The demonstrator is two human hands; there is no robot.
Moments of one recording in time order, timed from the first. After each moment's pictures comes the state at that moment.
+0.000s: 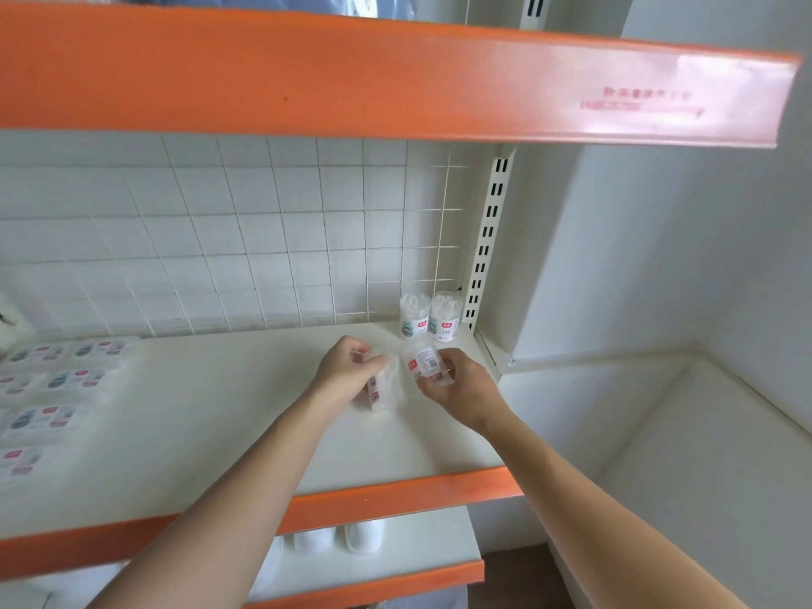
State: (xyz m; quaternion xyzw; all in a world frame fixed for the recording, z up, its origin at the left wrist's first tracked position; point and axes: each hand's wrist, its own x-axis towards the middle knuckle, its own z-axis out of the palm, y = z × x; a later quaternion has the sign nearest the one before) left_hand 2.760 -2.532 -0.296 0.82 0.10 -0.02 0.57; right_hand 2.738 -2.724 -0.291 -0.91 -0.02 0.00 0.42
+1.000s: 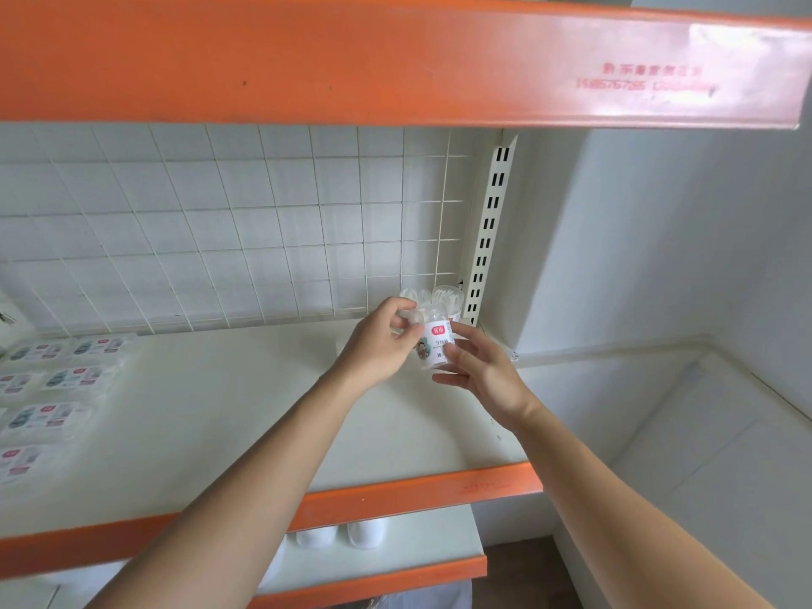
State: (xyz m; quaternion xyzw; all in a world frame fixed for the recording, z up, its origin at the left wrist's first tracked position) left_hand 2.756 -2.572 -0.247 0.85 -0.07 0.03 0.52; right_hand 2.747 -2.751 -0.288 -0.65 -0.06 0.08 0.75
